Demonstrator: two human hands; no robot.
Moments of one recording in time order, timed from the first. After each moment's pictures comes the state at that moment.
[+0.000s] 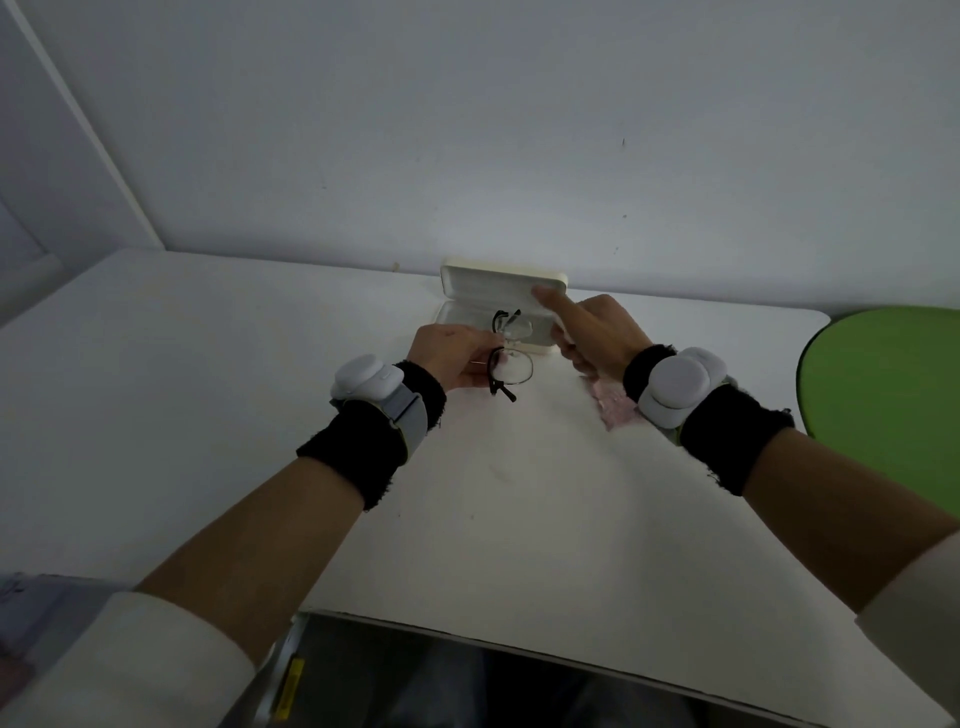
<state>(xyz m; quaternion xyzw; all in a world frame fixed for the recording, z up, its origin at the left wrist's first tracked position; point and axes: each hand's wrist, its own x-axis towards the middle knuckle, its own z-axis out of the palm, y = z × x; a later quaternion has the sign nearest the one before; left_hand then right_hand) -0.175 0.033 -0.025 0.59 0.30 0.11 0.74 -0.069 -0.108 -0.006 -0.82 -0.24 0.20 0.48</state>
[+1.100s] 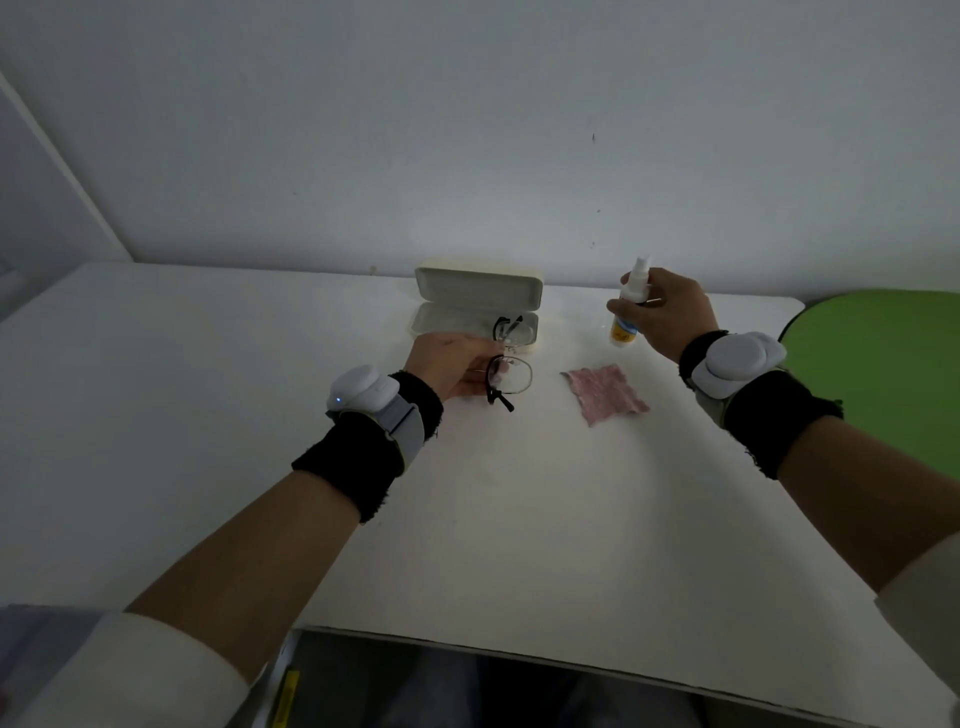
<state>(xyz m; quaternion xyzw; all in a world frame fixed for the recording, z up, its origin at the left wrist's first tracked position) -0.169 0.016 -0.027 0.63 0.27 0.07 0.73 0.003 -0.173 -0.025 -0.87 -0.21 -0.01 0.45</state>
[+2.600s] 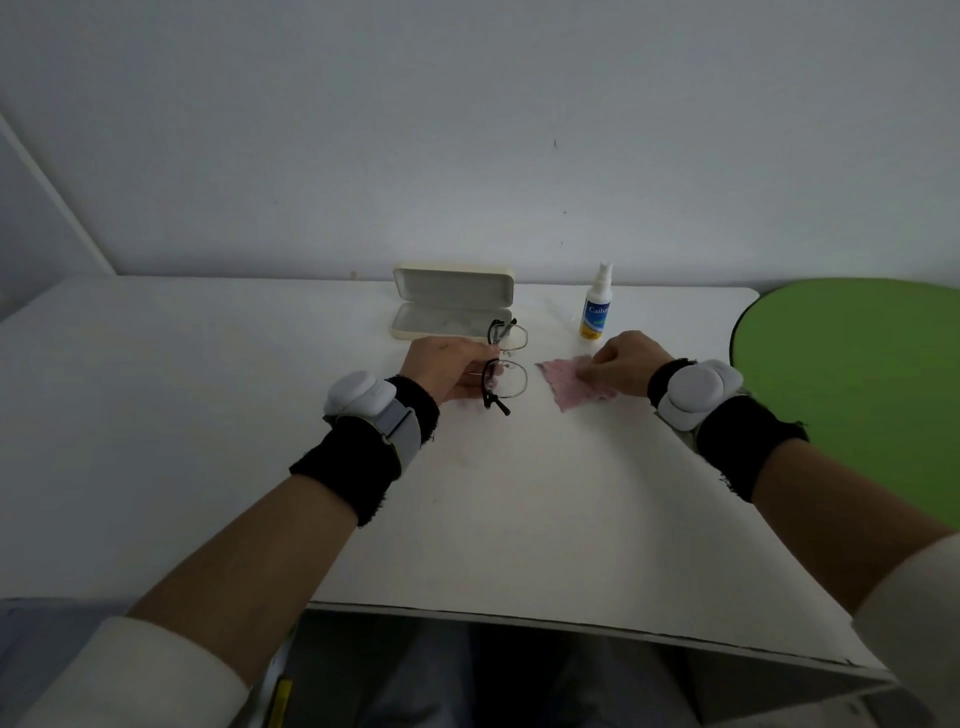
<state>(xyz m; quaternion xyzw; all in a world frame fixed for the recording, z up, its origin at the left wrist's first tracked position) -0.180 -0.013 -0.024 0.63 0.25 0.07 0.73 -0.038 -0.197 -0.041 -0.93 -0.17 0.18 0.25</state>
